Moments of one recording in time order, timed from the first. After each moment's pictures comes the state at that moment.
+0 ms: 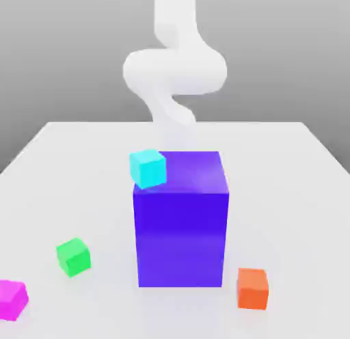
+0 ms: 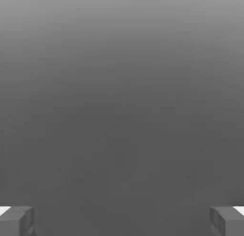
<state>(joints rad) -0.07 -0.71 0.03 -2.30 -0.03 2.32 0.91</state>
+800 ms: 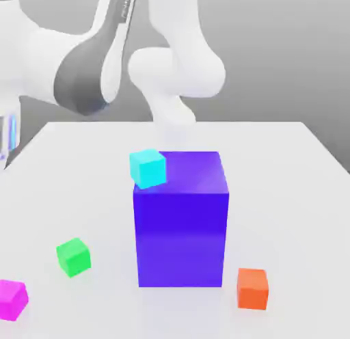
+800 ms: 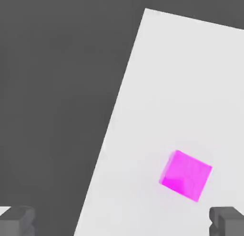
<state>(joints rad) -0.53 0.16 0.00 -2.30 -0.17 2.58 1.82</state>
